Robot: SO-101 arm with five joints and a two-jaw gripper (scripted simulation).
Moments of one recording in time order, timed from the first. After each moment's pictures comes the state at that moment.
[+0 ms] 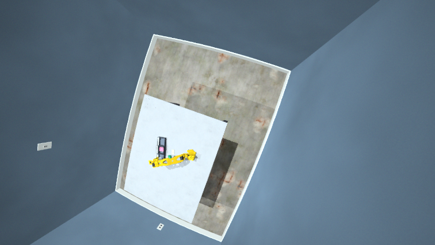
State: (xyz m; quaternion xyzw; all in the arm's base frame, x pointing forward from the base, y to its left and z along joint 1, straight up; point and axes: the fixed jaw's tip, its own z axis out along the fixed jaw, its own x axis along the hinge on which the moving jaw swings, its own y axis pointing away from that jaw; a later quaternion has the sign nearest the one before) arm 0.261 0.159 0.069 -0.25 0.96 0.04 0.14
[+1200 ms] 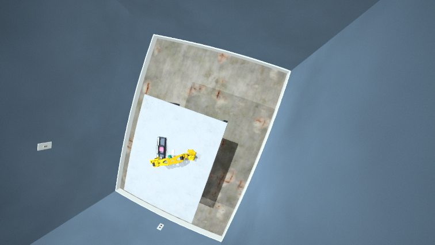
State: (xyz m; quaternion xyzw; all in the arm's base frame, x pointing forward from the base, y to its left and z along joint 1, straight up) arm 0.259 0.158 0.055 -0.25 0.96 0.03 0.12
